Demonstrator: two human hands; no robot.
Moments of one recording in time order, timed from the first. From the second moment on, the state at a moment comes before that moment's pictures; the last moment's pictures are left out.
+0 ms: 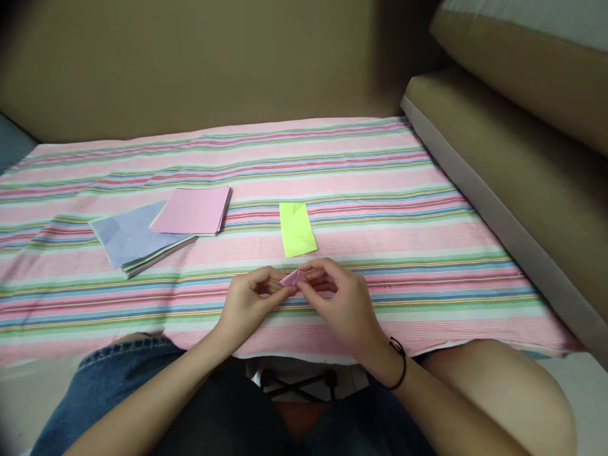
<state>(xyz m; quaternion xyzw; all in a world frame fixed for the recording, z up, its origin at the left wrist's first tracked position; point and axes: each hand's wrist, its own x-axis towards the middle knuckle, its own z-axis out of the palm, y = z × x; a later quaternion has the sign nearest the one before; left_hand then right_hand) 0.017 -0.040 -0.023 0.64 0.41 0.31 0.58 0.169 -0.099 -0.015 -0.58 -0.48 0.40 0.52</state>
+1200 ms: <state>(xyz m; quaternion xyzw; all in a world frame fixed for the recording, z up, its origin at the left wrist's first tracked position) 0.015 -0.037 -0.018 0.69 0.36 0.20 0.59 0.185 -0.096 -0.010 -0.56 -0.50 0.47 0.47</state>
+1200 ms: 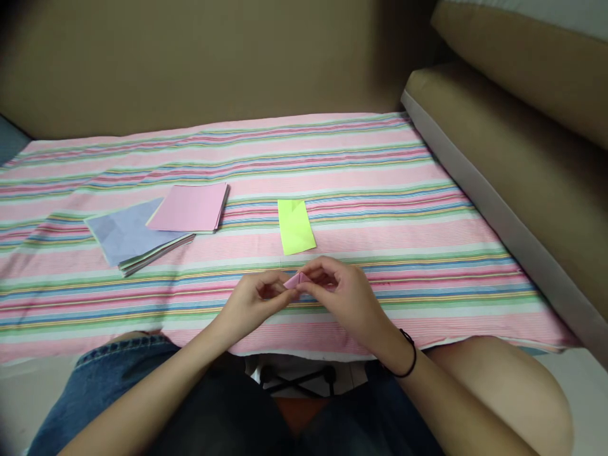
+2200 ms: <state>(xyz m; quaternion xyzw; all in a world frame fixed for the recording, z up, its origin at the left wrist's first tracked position) 0.019 -0.050 -0.013 0.72 0.38 0.31 0.49 0.170 -0.104 -0.012 -0.61 -0.55 0.30 0.48</state>
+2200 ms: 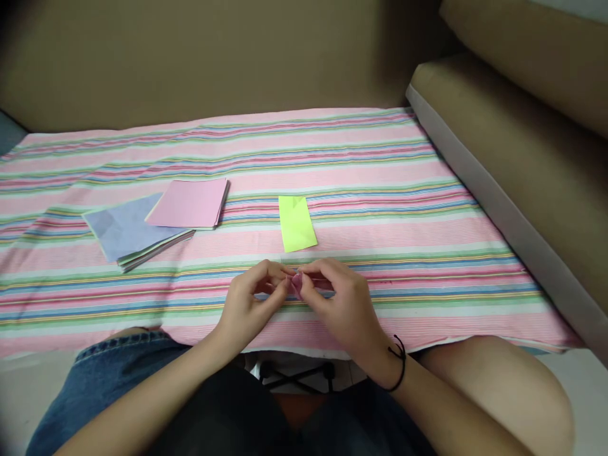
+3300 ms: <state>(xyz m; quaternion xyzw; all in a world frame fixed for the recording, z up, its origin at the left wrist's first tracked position) 0.010 -0.042 -0.008 0.72 0.33 0.41 0.44 0.188 -0.104 -0.004 -0.58 -0.62 0.23 0.48</state>
